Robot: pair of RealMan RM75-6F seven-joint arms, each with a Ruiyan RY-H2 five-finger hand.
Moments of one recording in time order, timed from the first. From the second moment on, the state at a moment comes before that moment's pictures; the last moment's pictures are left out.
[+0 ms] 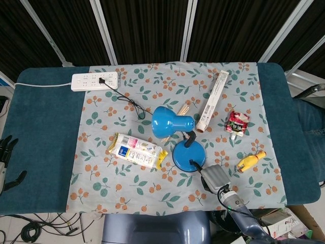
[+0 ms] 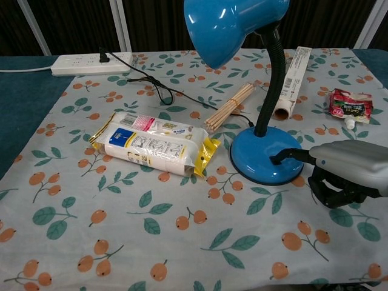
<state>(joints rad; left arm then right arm) -0.07 -1.08 -0.04 -1.61 1.49 1.50 0.02 0.52 -1.46 -0.01 -1.75 -1.12 1.04 -0.55</state>
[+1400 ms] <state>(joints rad) -0.07 -1.08 -0.04 -1.61 1.49 1.50 0.02 0.51 -1.48 -0.04 -1.74 -1.11 1.04 -0.57</state>
